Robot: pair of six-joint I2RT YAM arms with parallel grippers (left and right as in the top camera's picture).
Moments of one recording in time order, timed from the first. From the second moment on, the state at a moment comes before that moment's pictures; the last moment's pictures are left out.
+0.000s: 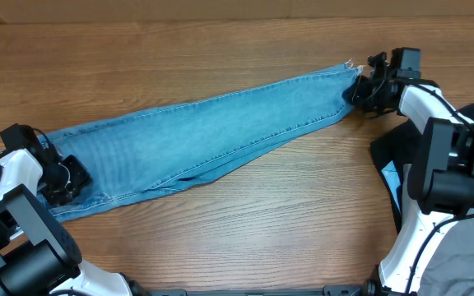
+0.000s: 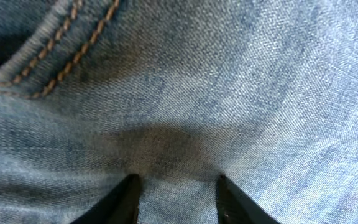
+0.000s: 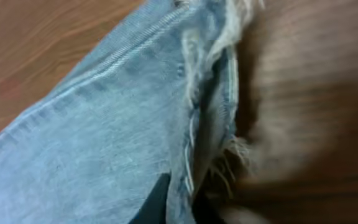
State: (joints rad) left arm 0.58 1.80 1.07 -0.78 0.12 -0.16; right arm -0.16 2.19 1.50 -0.44 -0.46 0.21
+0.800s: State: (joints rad) left arm 0.59 1.88 1.12 -0.39 0.07 -0.07; right arm -0.29 1.80 1.51 -0.96 -0.23 0.47
